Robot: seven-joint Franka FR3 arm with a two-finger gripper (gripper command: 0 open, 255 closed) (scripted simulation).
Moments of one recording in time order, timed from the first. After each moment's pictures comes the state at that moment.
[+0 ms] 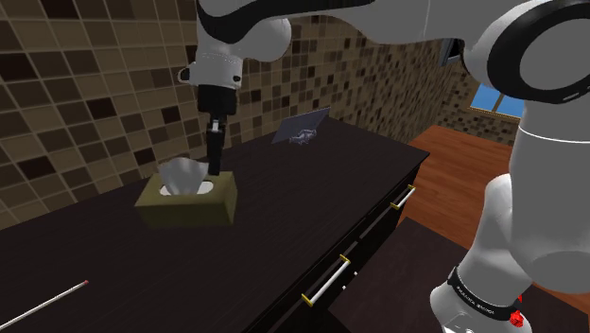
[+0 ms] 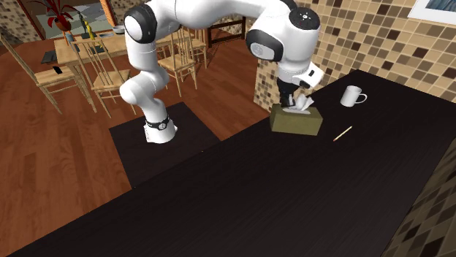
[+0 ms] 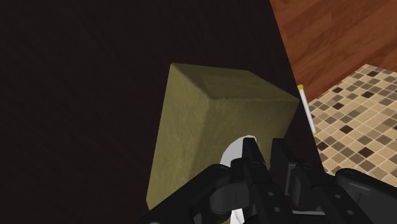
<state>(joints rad) 0.46 0.26 0.01 -1.52 0.40 1.71 -0.64</state>
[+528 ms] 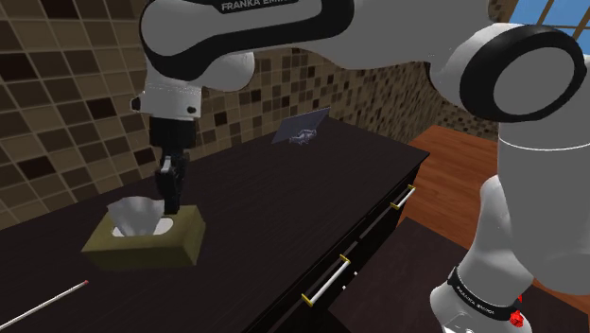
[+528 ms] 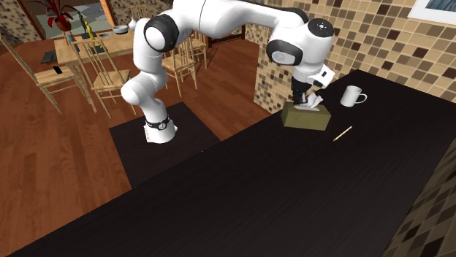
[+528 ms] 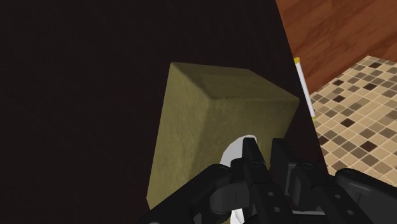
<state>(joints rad) 0.56 0.41 0.06 -1.41 0.39 1.80 -0.51</state>
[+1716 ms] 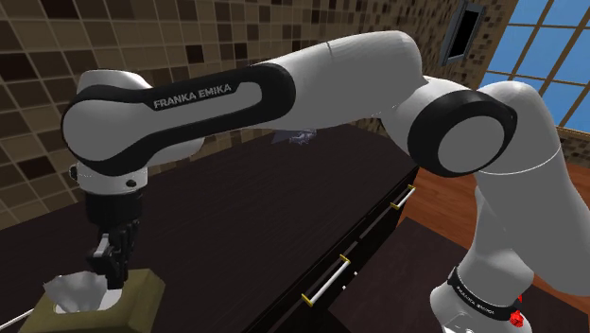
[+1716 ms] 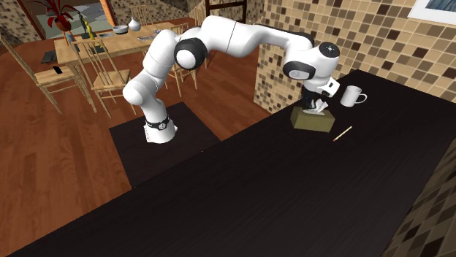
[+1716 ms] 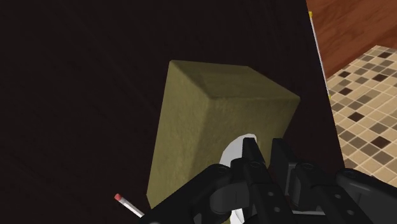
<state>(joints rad) 0.69 0.69 0.10 -1.19 0.36 1.92 -0.38</state>
